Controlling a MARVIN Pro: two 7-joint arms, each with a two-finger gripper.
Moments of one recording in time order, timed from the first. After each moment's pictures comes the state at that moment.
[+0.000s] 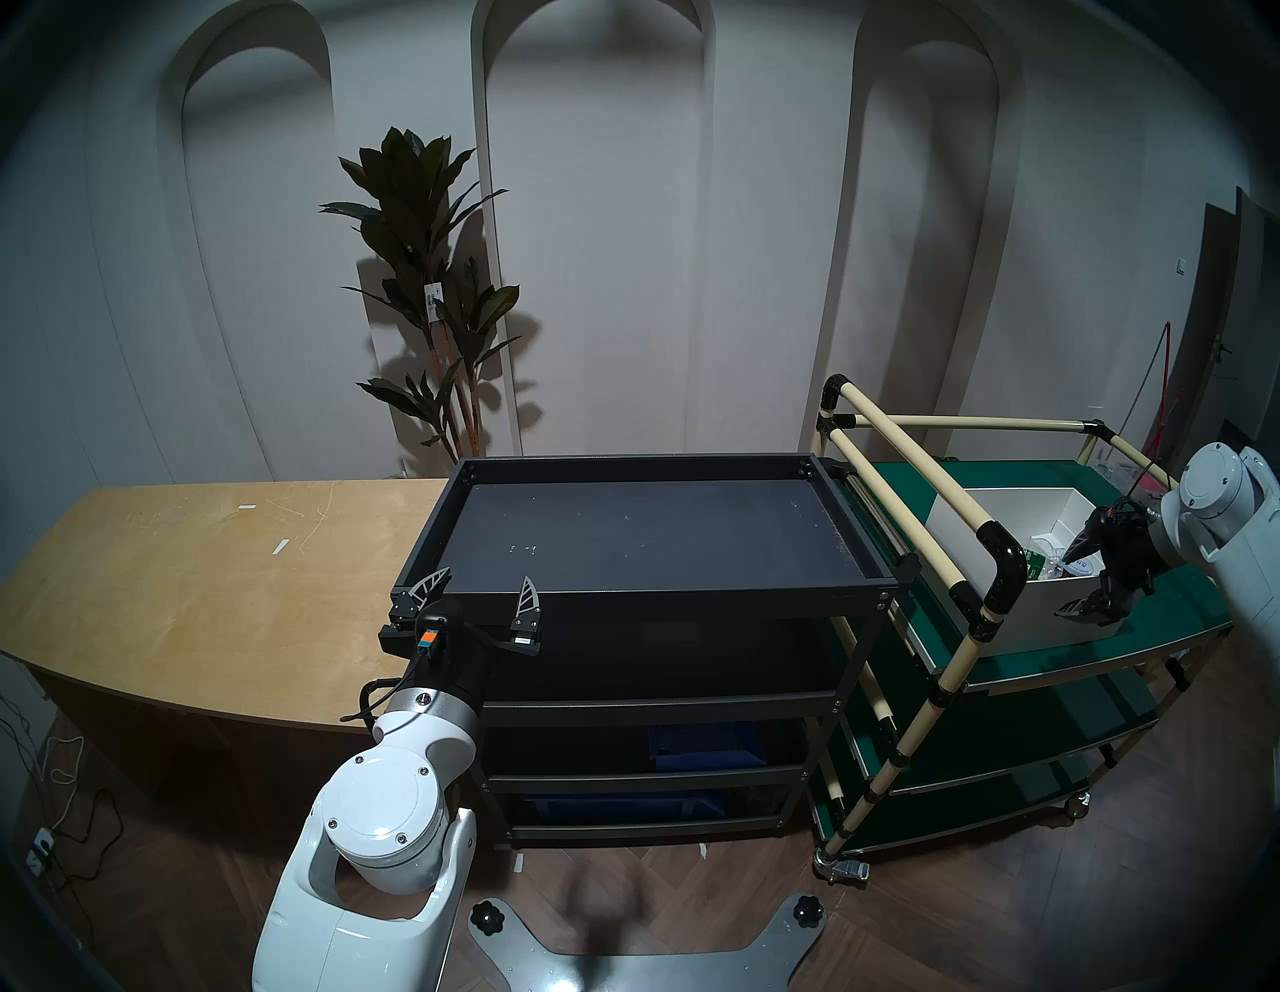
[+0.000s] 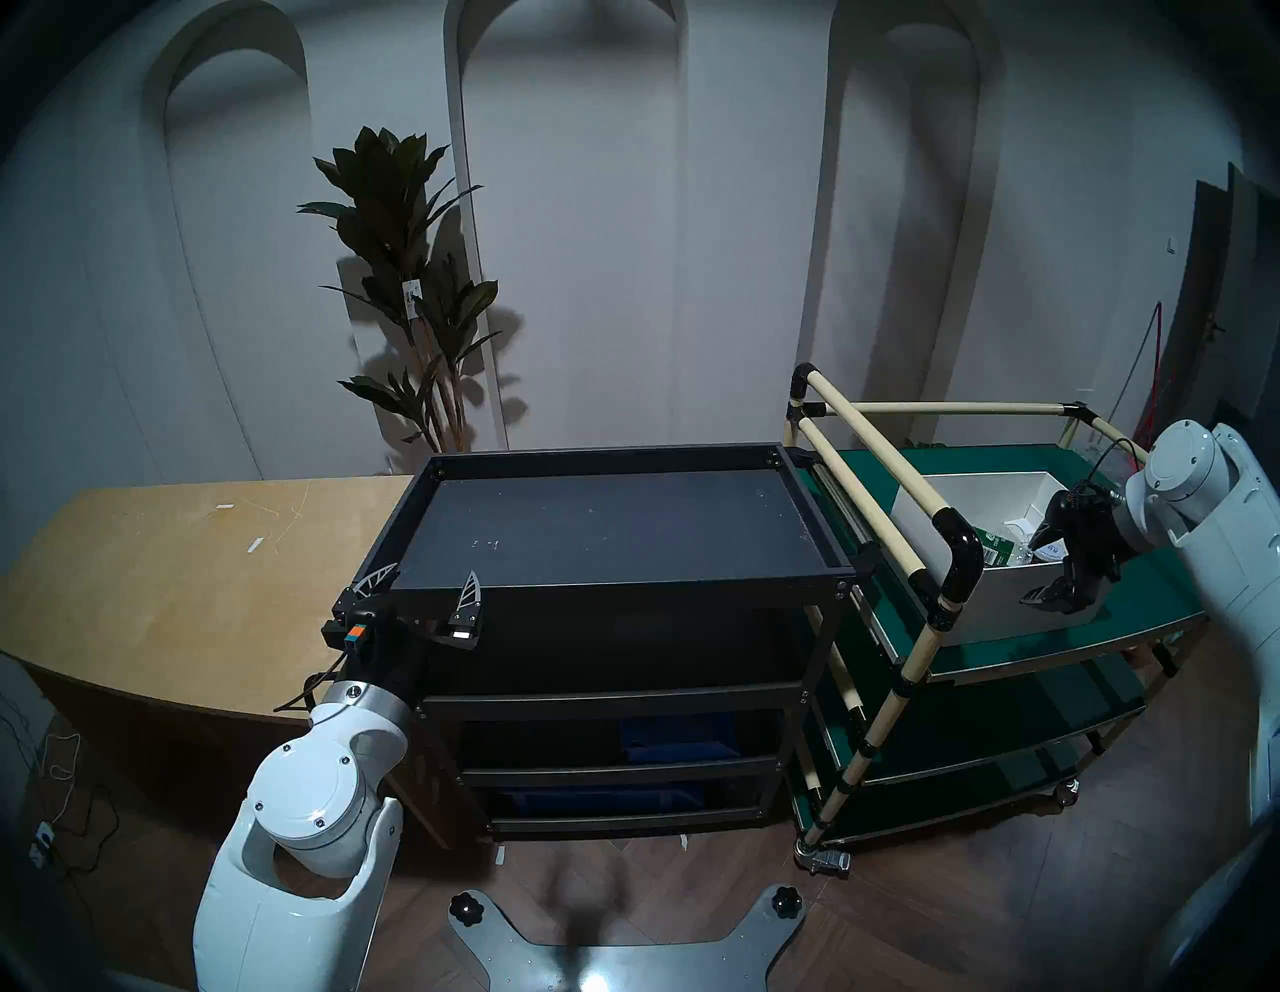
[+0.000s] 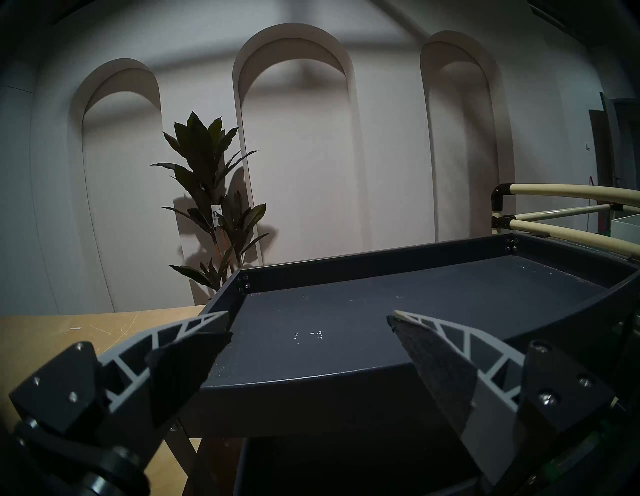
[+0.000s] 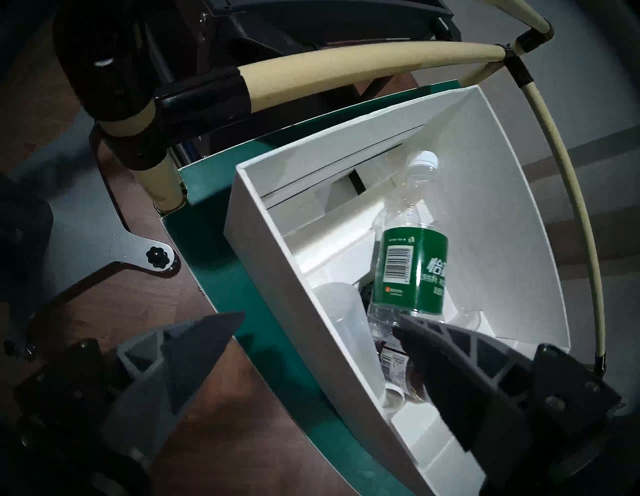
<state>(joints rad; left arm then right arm) 2.00 -1.45 -1.50 -2.13 0.05 0.14 0.08 -1.17 -0.43 1.44 -1.22 -0.20 0.18 1.24</state>
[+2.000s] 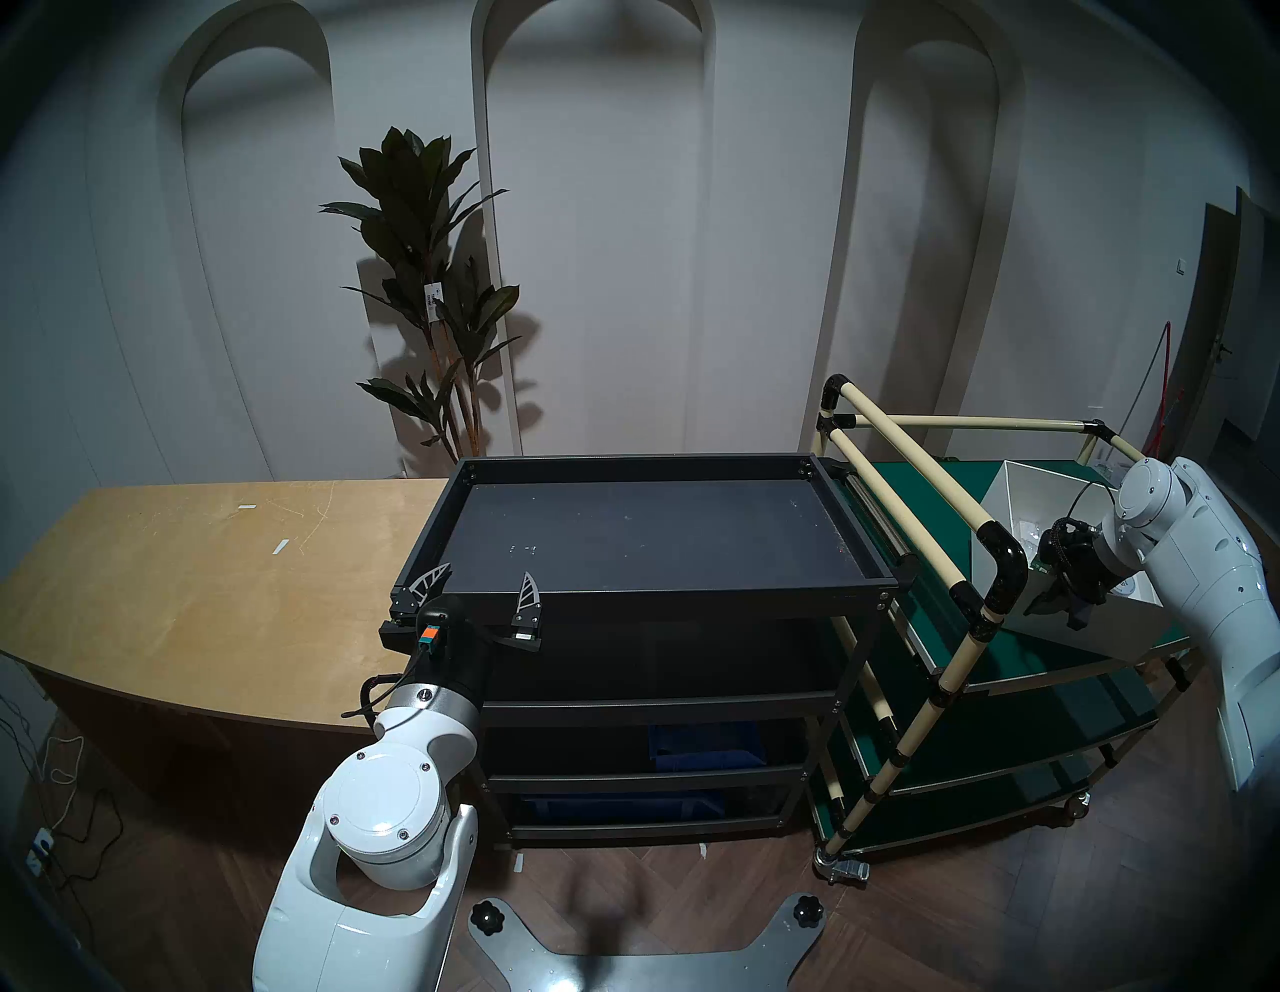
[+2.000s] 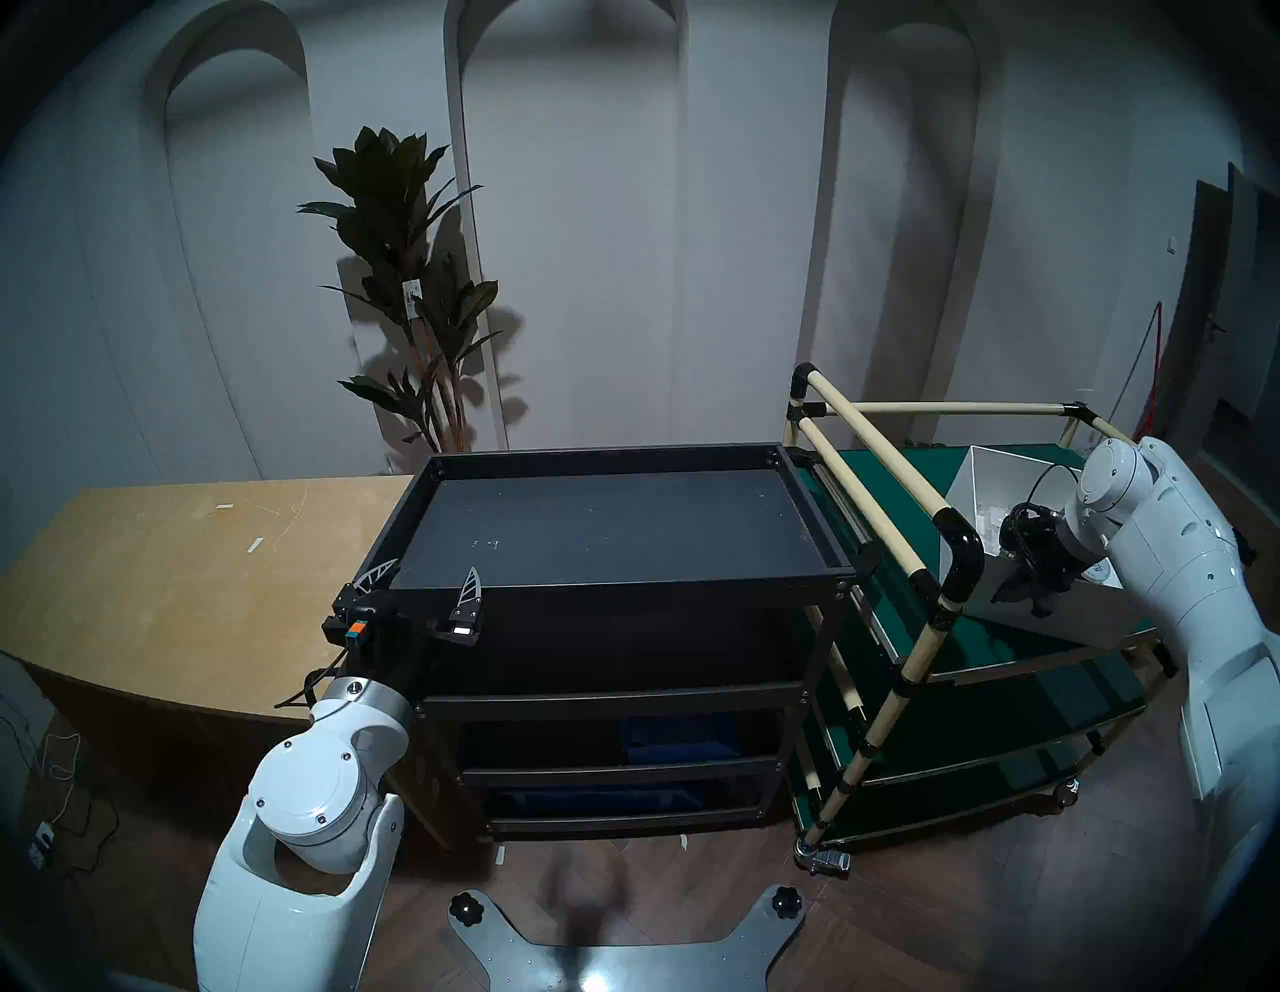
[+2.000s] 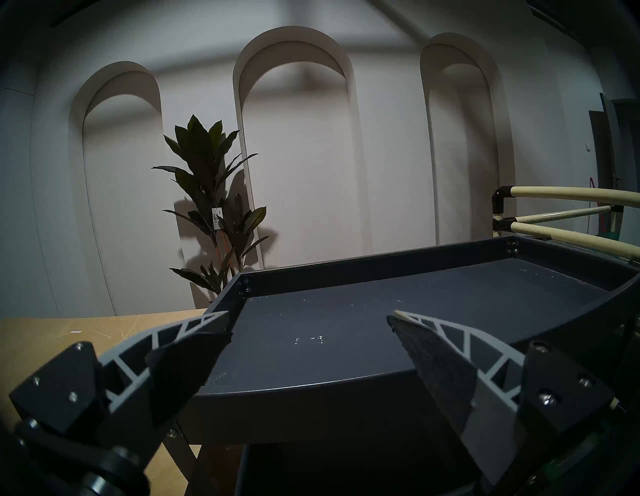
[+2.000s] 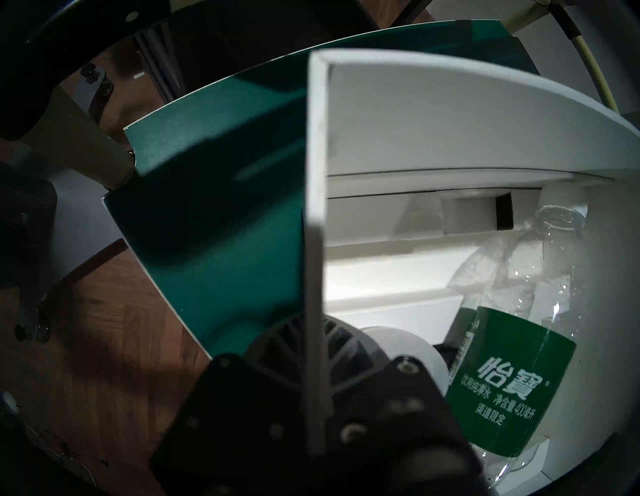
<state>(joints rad) 1.99 -1.45 -1.50 -2.13 0.05 0.14 0.08 -0.82 -0.61 1.18 -0.87 -0.44 0.13 1.27</state>
